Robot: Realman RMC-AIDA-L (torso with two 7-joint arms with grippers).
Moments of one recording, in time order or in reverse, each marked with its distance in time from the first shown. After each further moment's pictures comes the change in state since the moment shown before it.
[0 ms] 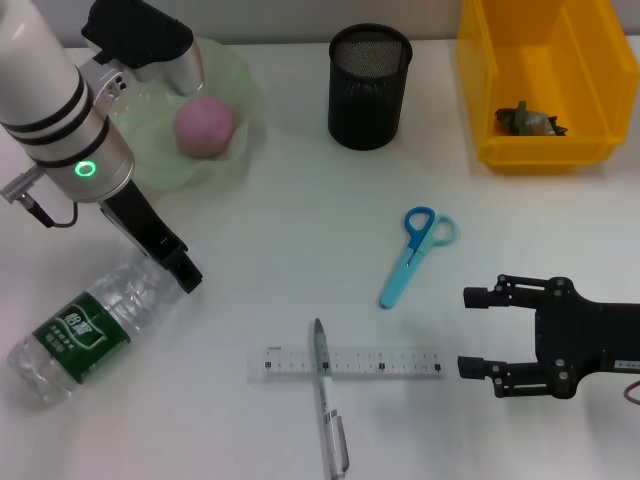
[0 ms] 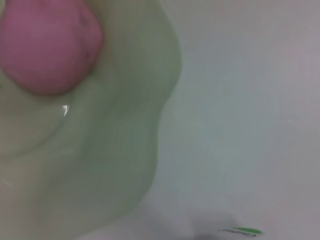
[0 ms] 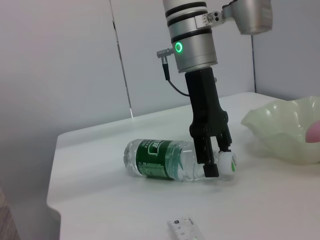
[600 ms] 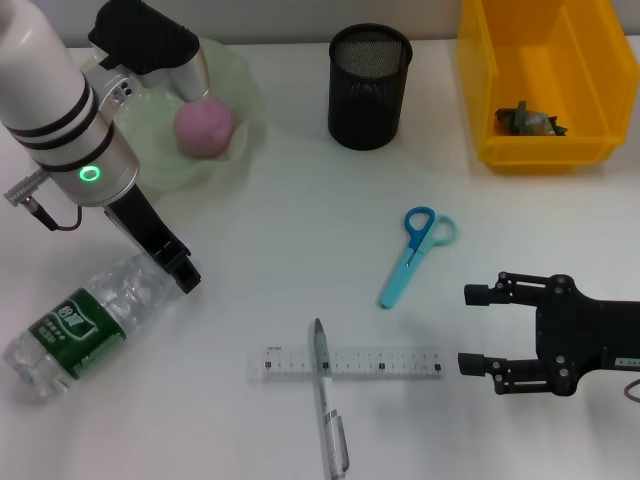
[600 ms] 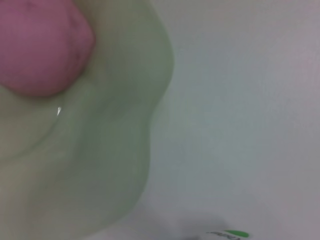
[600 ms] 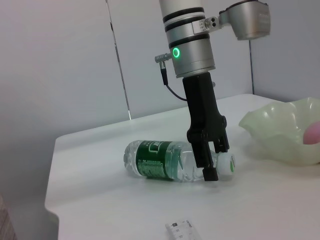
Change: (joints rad) left arm 0.001 -0.001 0.020 -0.012 -0.012 -0.014 0.010; right arm 0.000 0.000 0.004 -0.001 0.004 -0.001 0.007
